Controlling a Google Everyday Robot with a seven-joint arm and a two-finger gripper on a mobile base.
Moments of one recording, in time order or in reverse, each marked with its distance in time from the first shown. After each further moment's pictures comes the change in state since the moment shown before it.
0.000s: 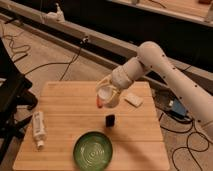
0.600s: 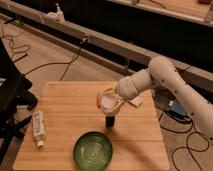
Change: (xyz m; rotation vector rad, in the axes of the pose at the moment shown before) arm 0.006 0.041 0.005 0.047 -0.122 0.020
